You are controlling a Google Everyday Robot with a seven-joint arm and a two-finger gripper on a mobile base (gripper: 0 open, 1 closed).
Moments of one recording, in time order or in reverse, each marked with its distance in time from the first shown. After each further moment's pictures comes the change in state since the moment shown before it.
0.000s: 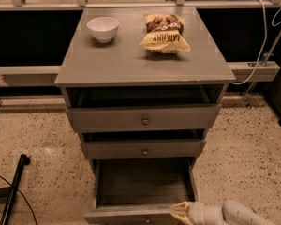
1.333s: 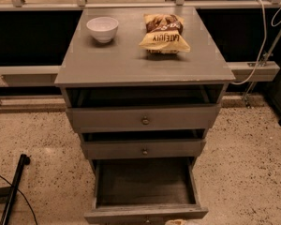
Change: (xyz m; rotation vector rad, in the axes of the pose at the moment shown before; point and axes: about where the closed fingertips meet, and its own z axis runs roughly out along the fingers) arm 0.085 0.045 0.043 0.128 0.044 0.113
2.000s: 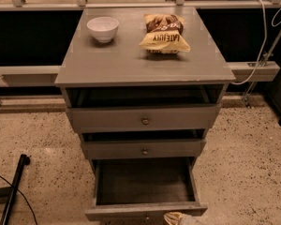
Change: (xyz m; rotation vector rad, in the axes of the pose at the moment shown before) arm -0.002 -0.040 0.021 0.169 -0.024 -0.058
